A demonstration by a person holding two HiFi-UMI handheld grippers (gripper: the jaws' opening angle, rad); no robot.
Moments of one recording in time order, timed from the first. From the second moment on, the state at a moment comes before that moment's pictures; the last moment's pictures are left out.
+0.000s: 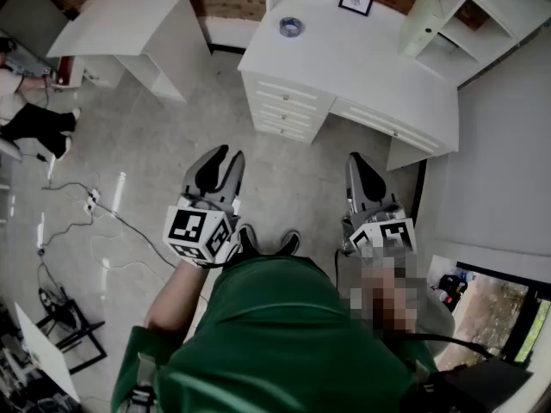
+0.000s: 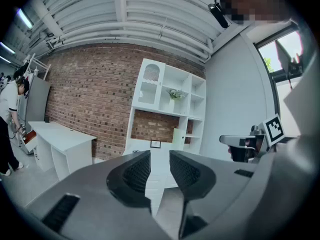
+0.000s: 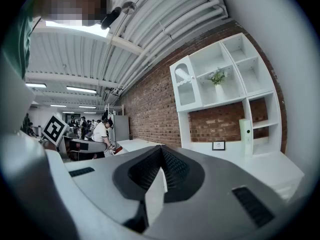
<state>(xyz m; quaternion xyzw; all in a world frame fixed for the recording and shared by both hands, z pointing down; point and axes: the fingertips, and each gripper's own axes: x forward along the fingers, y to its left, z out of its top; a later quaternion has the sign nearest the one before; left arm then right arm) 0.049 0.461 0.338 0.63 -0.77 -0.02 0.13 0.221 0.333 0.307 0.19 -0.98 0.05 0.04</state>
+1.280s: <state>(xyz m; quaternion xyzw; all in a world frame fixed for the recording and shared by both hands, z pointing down) -0.089 0.568 0.361 0.63 -0.76 -0.06 0.12 0.124 0.413 0.302 0.26 -0.96 0.02 0.07</state>
